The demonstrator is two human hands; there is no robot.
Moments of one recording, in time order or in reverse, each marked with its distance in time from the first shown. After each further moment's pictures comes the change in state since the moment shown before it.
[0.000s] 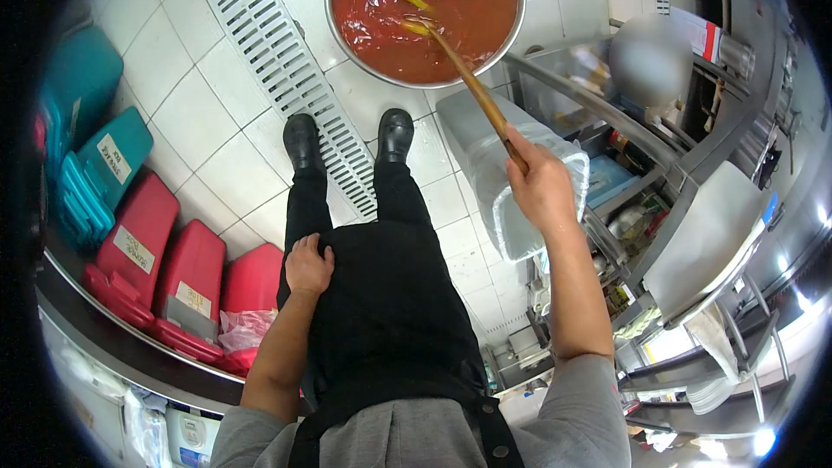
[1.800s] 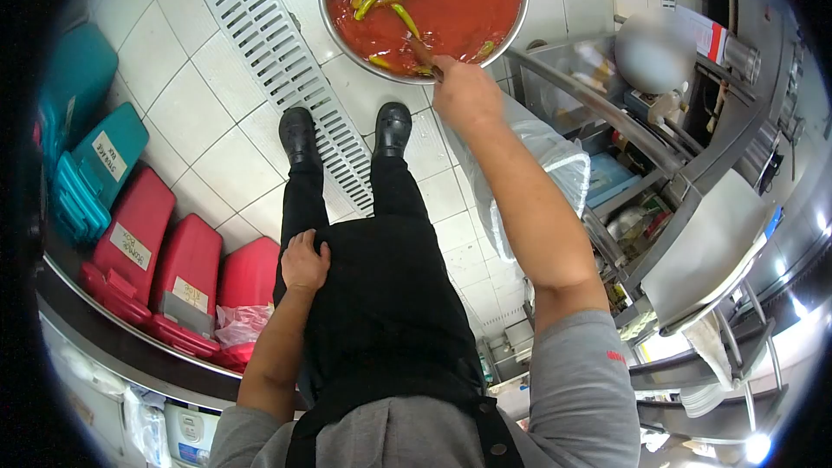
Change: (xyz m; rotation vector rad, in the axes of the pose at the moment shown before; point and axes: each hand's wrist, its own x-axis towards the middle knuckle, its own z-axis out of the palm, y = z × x) left_hand 0.006 0.007 0.000 -0.001 -0.019 -0.021; right_hand 0.143 -0.052 0.081 -0.196 -0.099 0.010
